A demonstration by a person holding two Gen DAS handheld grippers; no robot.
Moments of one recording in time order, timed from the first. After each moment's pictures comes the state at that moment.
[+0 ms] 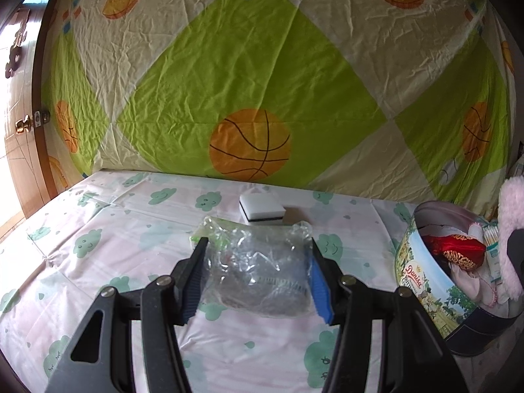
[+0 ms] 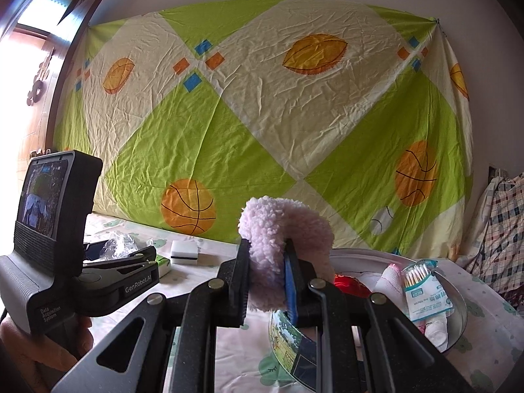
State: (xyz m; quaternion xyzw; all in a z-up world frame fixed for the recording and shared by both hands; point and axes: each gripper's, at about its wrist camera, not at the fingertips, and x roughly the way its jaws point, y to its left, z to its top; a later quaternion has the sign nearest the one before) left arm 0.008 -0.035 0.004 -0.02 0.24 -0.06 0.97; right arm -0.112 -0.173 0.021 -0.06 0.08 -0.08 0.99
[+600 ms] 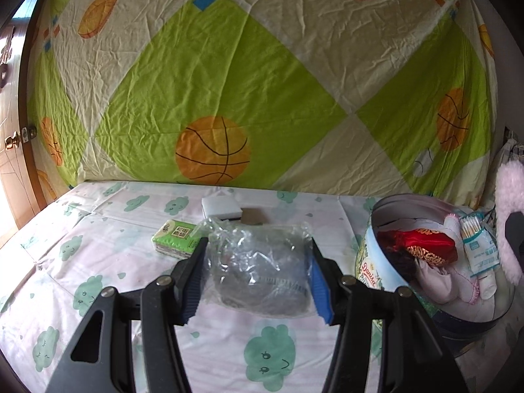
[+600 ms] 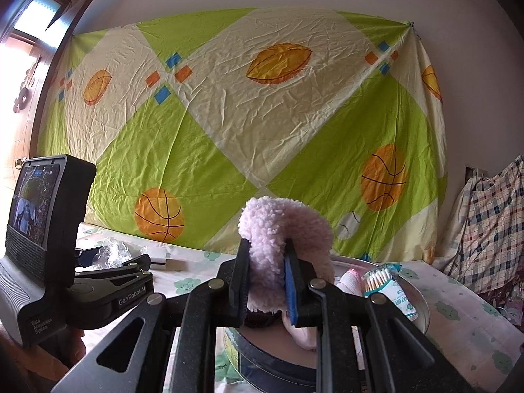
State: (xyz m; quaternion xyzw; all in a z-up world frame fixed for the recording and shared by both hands) left arm -0.013 -0.085 0.014 0.00 0.23 -0.09 0.97; right arm -0.134 -0.214 0.030 -0.06 0.05 -0.12 0.99
